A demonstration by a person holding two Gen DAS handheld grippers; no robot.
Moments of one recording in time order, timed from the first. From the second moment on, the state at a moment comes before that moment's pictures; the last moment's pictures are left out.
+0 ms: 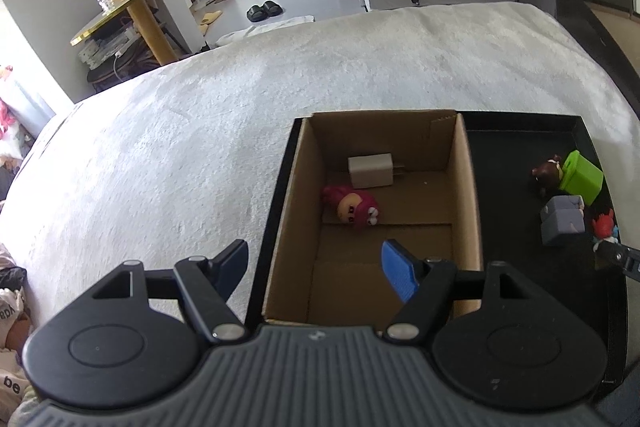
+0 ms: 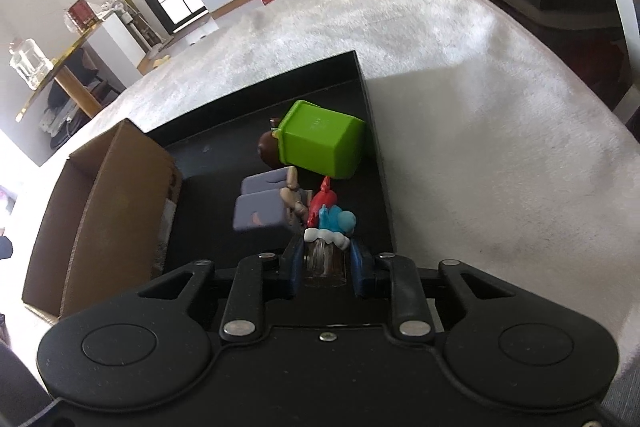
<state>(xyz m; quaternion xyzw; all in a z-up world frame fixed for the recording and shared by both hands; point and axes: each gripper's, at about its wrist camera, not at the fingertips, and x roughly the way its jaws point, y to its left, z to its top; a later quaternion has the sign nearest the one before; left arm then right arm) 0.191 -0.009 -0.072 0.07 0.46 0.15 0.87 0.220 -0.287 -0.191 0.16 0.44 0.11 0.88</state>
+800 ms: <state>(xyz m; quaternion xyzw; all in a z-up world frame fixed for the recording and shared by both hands) 0.171 0.068 -0.068 -0.02 0.43 0.11 0.89 0.207 -0.230 -0.117 0.11 0.39 0.10 0.91</state>
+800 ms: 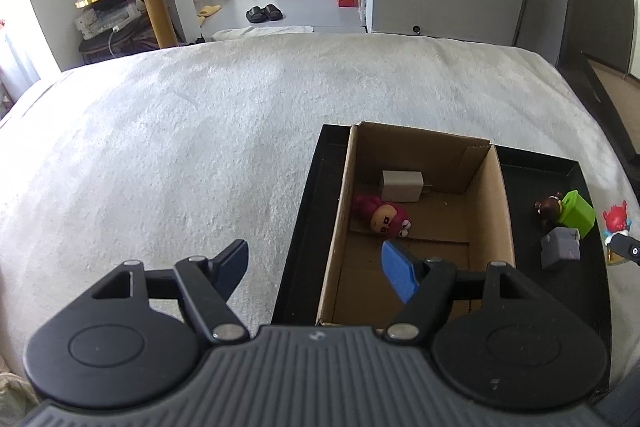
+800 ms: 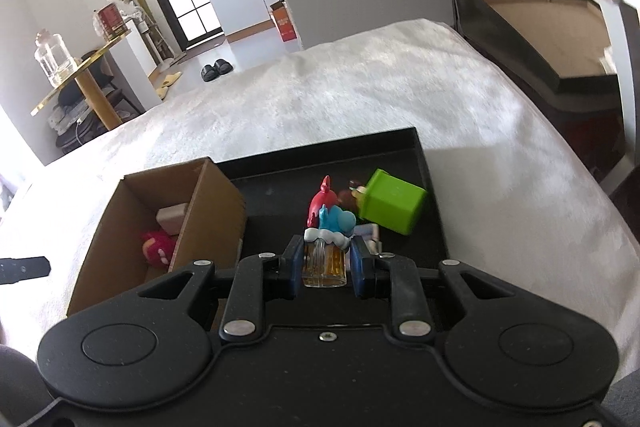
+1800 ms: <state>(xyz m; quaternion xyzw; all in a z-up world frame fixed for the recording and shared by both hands) 0.192 0.108 -0.112 -0.12 0.47 0.04 0.88 0.226 -0.117 -0.091 0.02 0.39 0.13 0.91</state>
